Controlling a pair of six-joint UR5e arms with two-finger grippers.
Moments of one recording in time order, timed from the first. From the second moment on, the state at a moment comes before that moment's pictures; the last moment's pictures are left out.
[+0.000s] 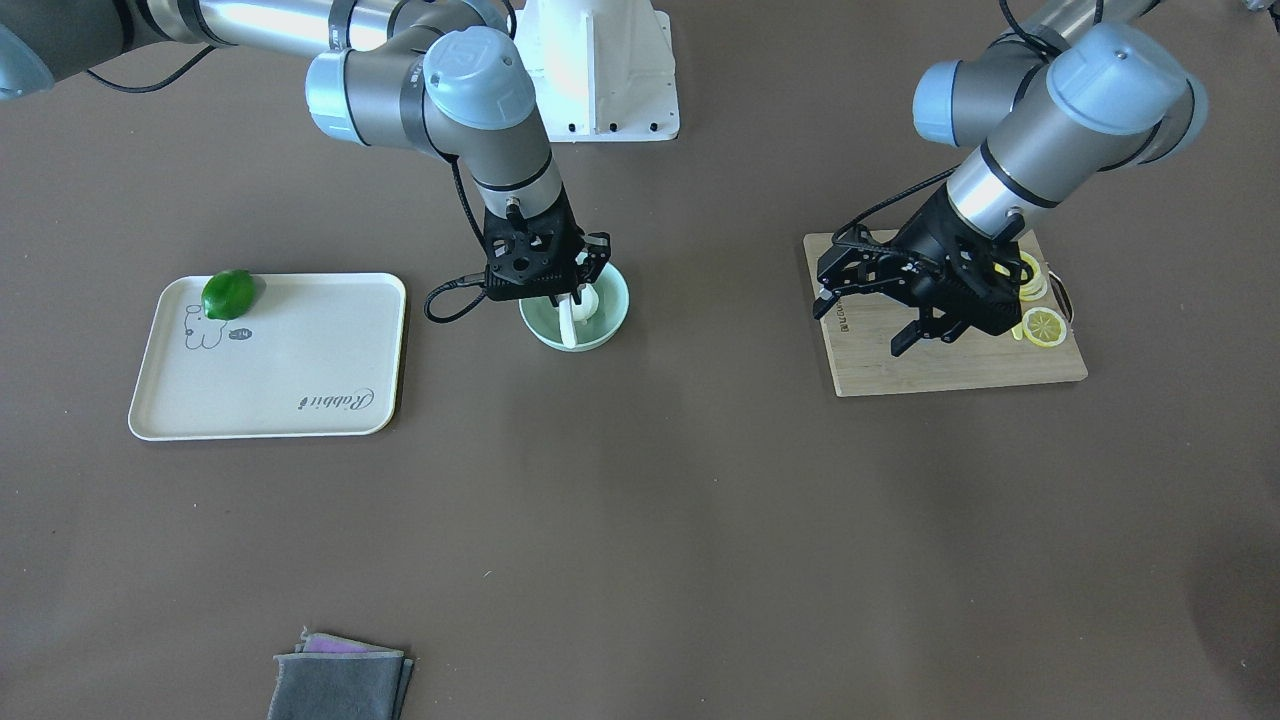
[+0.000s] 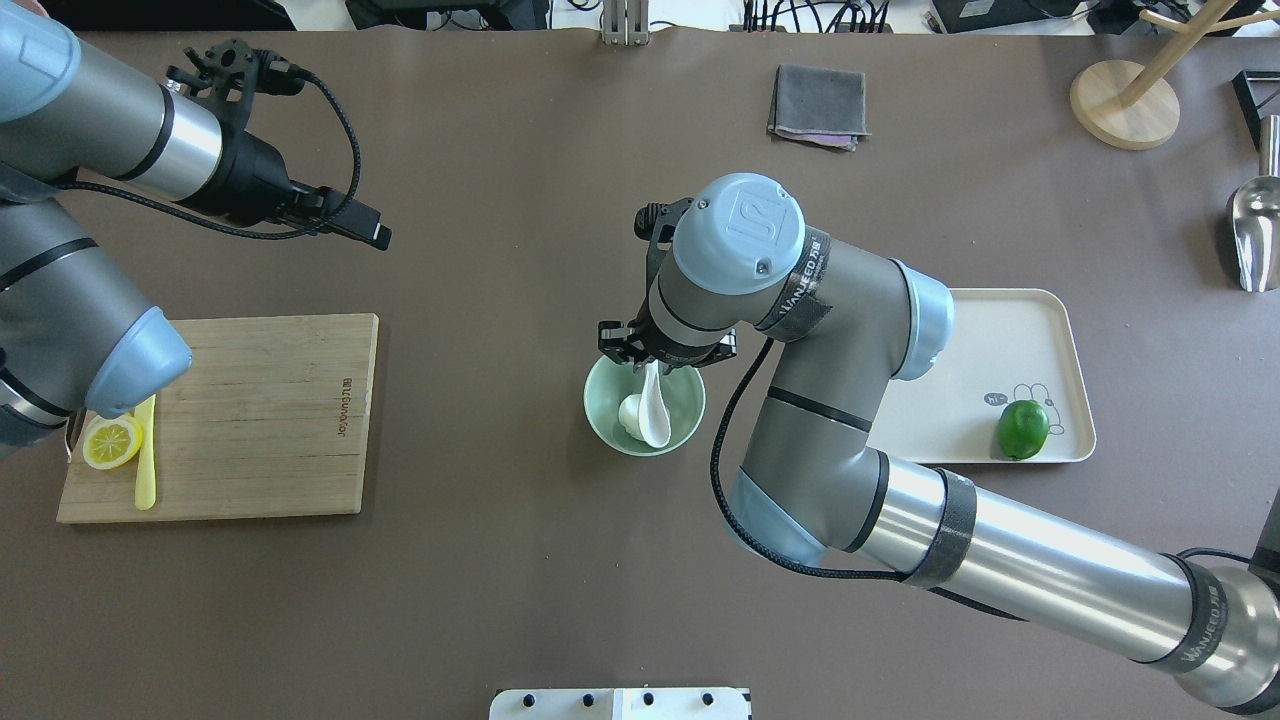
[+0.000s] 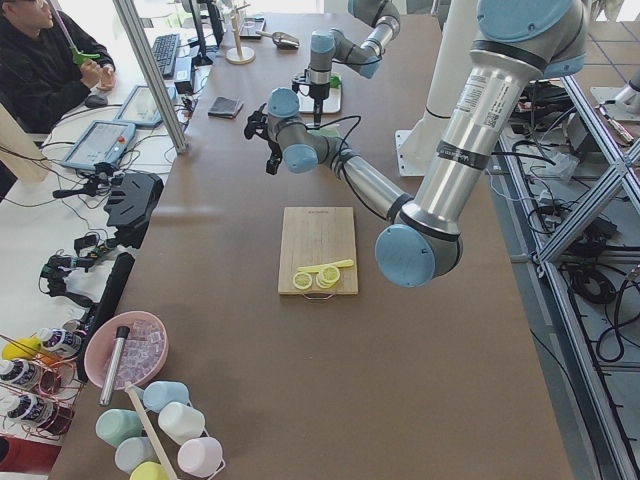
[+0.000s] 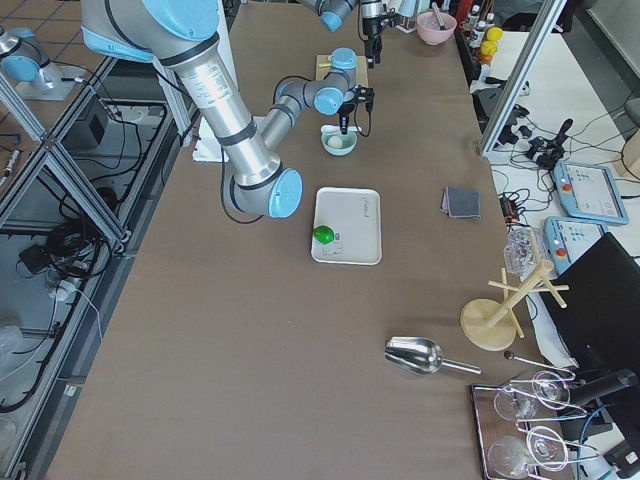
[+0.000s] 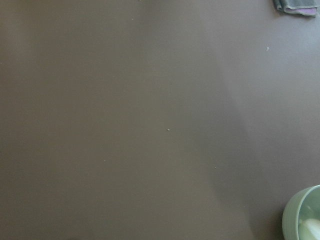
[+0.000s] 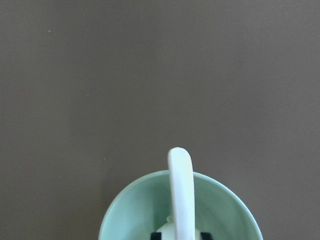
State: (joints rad) left arm -0.92 -1.95 -1.76 -2.05 -2.22 -0.80; right arm 0.53 -0.84 1.63 -1.46 1.91 1.24
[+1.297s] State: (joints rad) left arm -1.31 -1.70 -1.76 -2.06 -2.32 -0.34; right arm 0.88 -1.36 2.00 -1.46 2.17 0.79
